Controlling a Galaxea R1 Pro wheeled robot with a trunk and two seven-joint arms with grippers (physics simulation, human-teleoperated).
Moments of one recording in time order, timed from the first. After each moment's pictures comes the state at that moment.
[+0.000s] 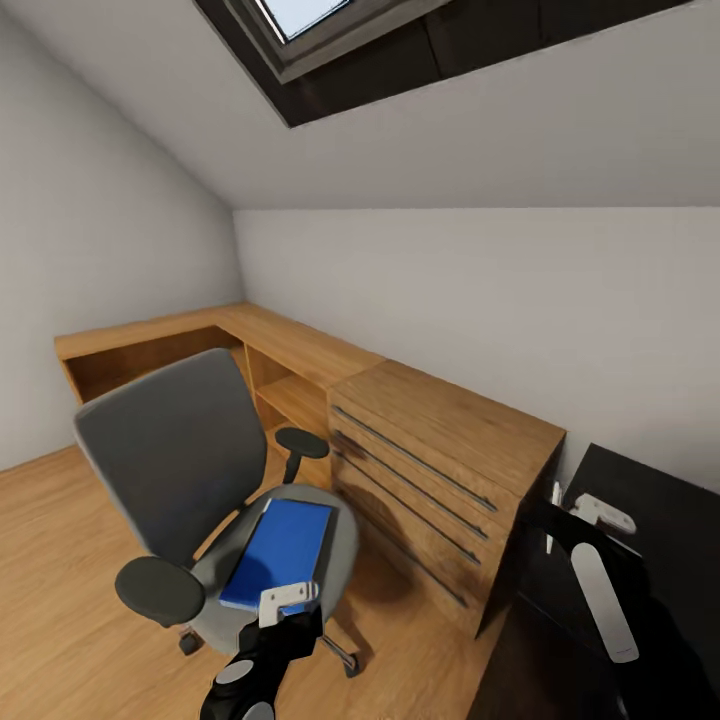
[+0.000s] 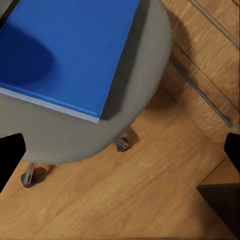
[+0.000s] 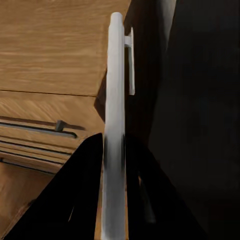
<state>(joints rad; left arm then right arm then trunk) -0.13 0.08 -0.59 -1.50 0.71 0.42 0.74 -0.37 -0.11 -0.16 -1.39 -0.54 0.58 -0.45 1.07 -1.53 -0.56</state>
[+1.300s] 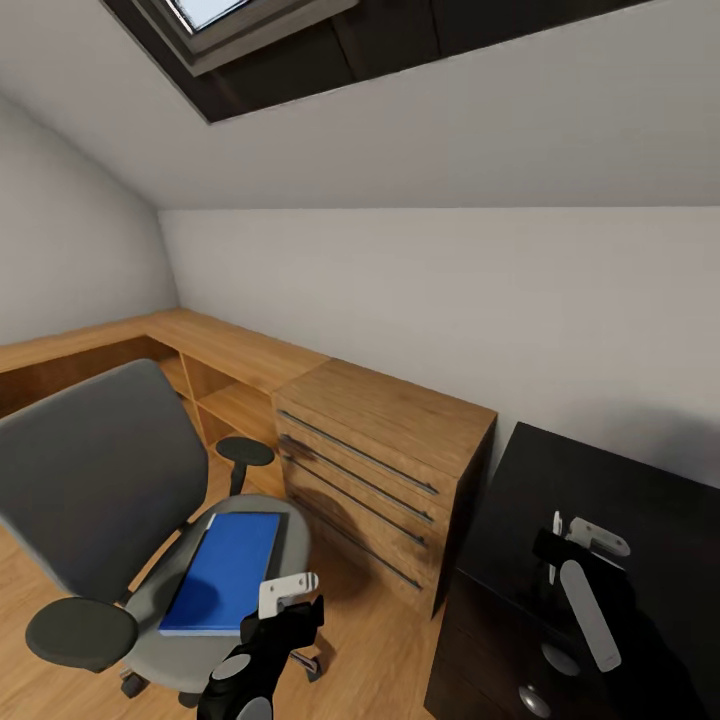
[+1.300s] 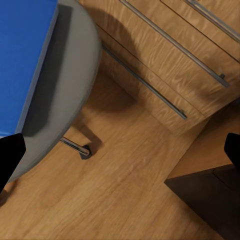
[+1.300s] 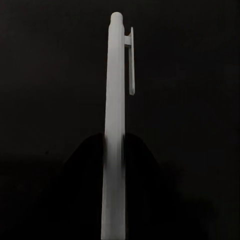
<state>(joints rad) -0.13 0.08 -0.59 -1.56 0.71 0.42 0.74 -0.38 -0.11 -0.15 -1.23 -0.45 0.56 -0.44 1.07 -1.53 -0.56</state>
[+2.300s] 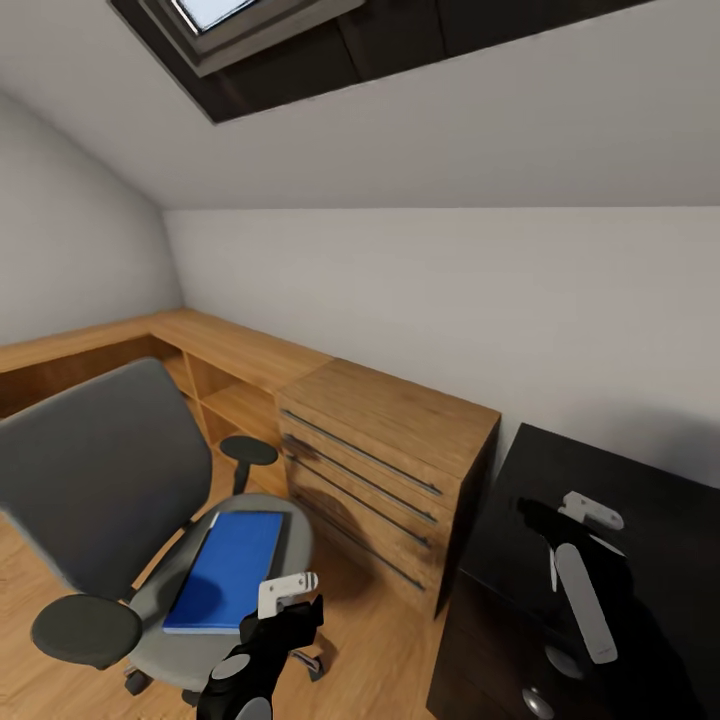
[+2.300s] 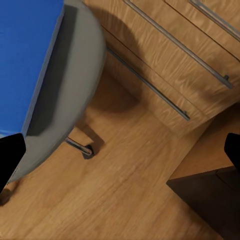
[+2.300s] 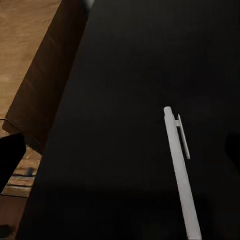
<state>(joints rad) -0.13 0.08 -0.59 -1.56 0.71 0.42 0.75 -0.37 -0.06 -0.15 -1.40 -0.46 0.56 -0.44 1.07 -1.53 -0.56</state>
